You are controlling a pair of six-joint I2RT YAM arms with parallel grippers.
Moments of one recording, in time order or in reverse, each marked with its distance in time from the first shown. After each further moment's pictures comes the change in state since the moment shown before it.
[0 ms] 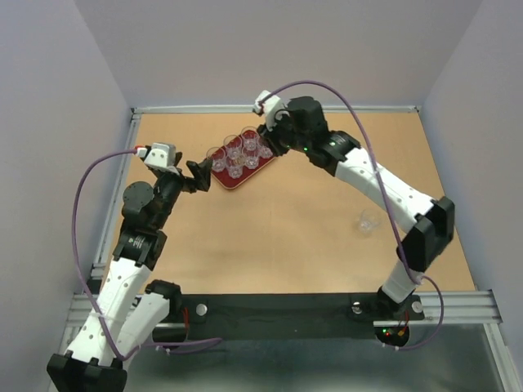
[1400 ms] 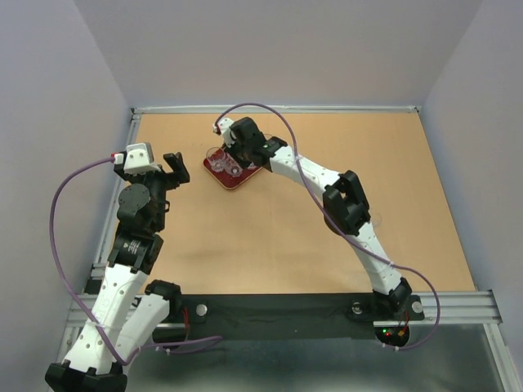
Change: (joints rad) left arm 0.000 -0.027 0.033 -0.079 -0.371 -0.006; right arm 0.042 0.636 0.452 -0.075 0.094 0.093
